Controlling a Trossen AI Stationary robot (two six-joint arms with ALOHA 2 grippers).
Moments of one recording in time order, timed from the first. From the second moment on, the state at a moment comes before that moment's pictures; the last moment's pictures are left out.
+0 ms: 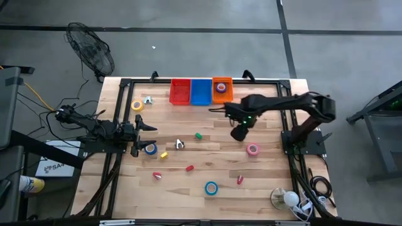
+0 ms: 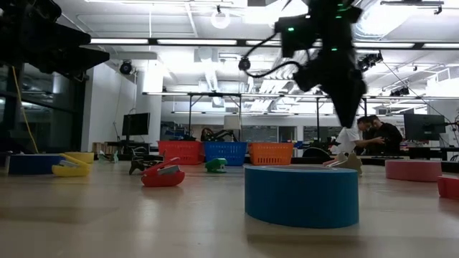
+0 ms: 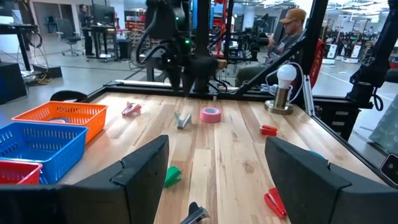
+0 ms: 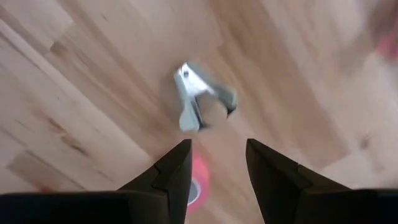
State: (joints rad) left arm -0.42 0.01 0.06 -0.01 -0.46 -0.06; right arm -0.20 1.60 1.15 -1.14 -0.06 0.50
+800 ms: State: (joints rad) left arm -0.42 0.01 0.06 -0.01 -0.46 -0.06; right arm 0.04 1.42 0.80 -0.82 -0.18 1.16
